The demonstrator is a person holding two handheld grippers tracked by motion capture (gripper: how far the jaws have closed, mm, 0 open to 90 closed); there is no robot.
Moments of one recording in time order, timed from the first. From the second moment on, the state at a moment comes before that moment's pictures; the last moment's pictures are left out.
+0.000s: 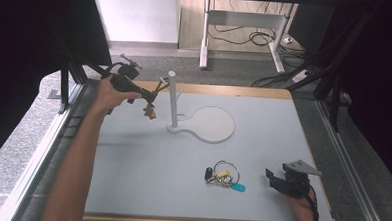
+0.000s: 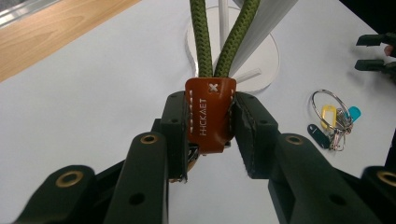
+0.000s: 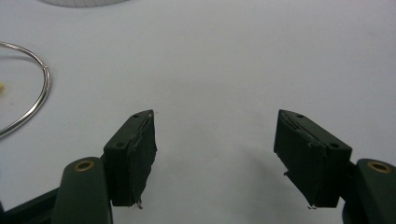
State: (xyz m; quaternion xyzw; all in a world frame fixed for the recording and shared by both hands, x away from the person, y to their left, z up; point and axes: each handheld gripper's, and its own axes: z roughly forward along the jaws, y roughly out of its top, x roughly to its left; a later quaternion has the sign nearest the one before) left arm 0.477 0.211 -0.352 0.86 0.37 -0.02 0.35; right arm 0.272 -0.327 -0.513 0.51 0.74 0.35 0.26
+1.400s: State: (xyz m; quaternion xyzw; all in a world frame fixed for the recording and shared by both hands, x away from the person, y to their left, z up) left arm 0.344 0.215 -0.390 0.87 0.32 0.06 0.36; right arm 0.262 -0.299 -0.485 0.42 0.79 0.39 0.22
